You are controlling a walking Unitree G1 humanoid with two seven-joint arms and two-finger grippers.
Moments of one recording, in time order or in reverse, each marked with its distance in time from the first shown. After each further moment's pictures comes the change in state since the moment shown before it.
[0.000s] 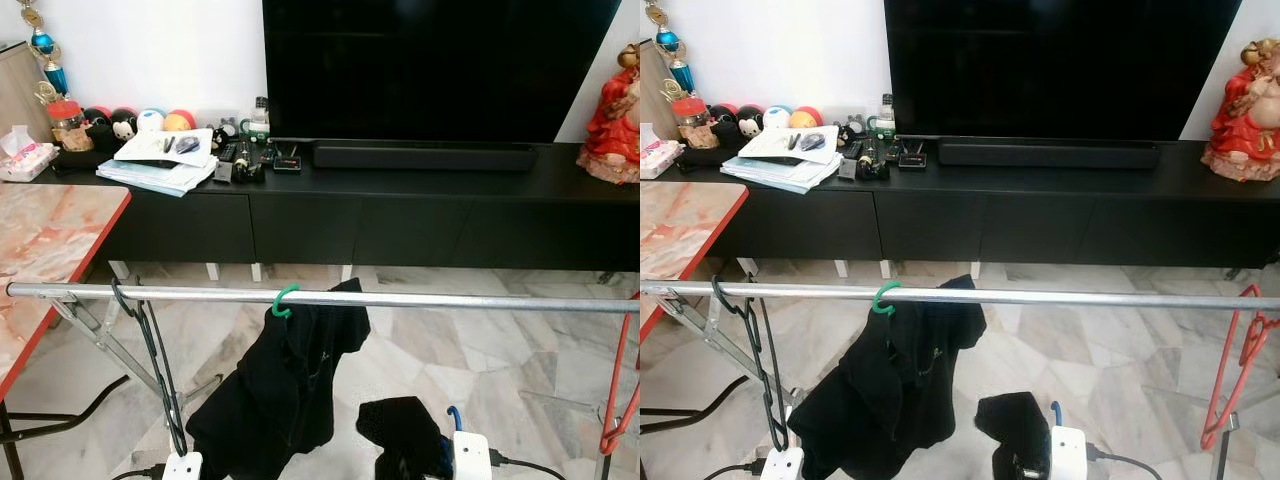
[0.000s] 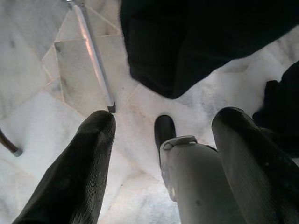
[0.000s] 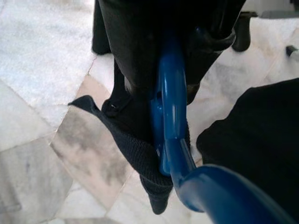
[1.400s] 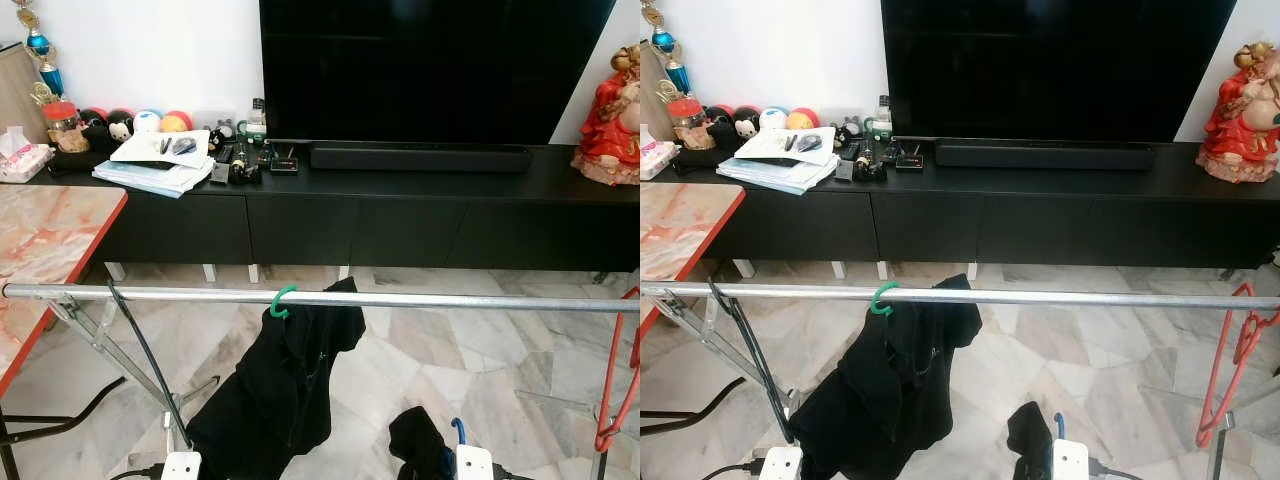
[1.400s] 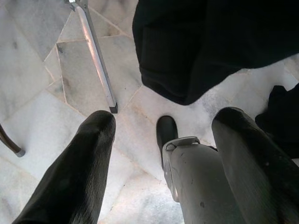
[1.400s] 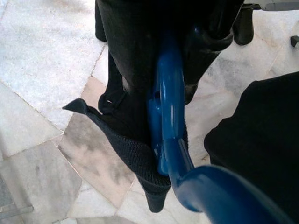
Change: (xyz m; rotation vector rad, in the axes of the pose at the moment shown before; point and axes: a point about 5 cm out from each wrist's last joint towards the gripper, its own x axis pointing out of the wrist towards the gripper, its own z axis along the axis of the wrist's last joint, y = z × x) left arm 0.000 0.004 0.001 0.001 0.000 0.009; right arm -0.003 -0.003 -0.008 0.040 -0.027 -0.049
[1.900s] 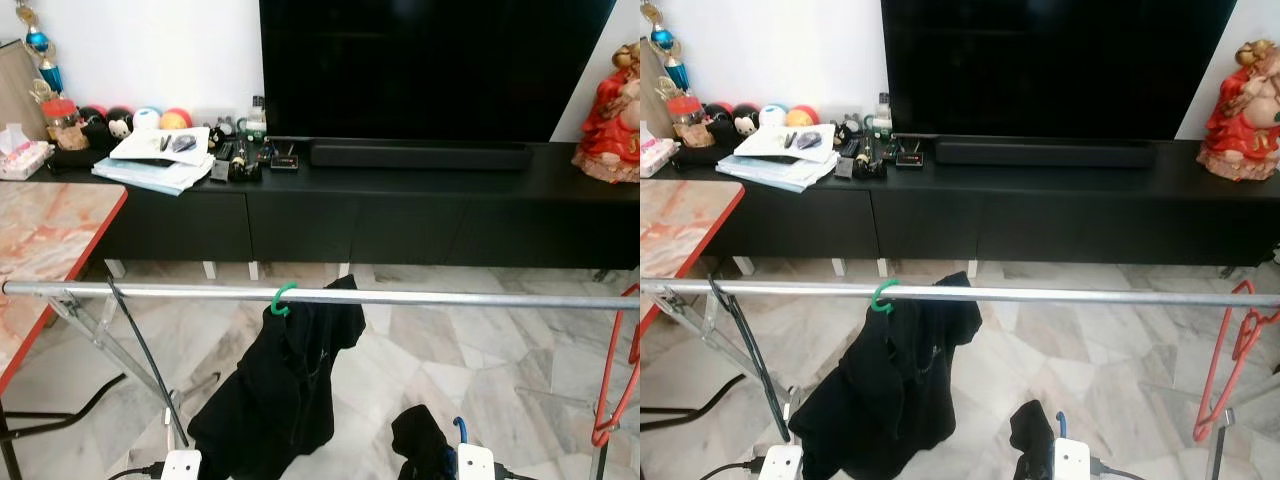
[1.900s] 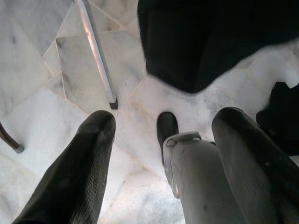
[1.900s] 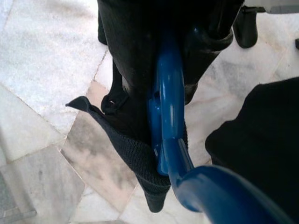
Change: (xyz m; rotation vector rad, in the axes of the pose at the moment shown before) left arm 0.001 0.000 0.005 0.002 -0.012 -0.001; right arm 0.000 0.001 0.002 0.009 -0.013 -0.007
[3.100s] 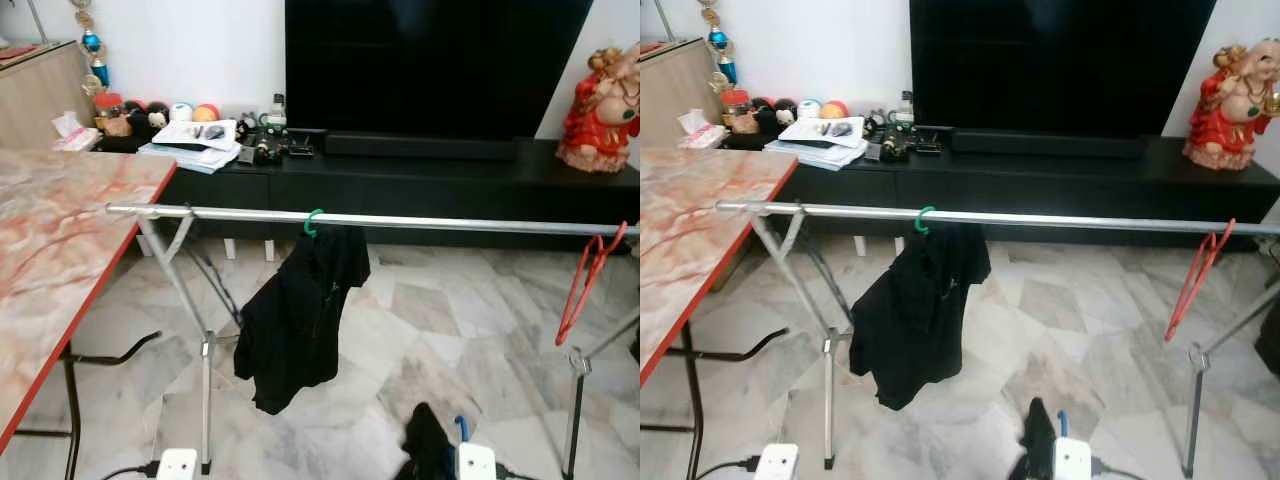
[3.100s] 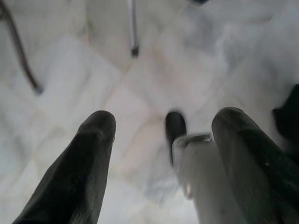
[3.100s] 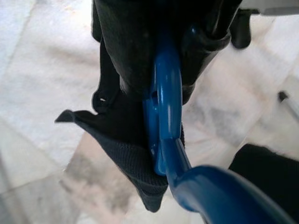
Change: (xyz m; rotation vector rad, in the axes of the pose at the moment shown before) left arm -0.001 0.005 -0.002 0.002 0.004 0.010; right arm 0.000 0.000 0.003 0.001 -0.023 -0.005
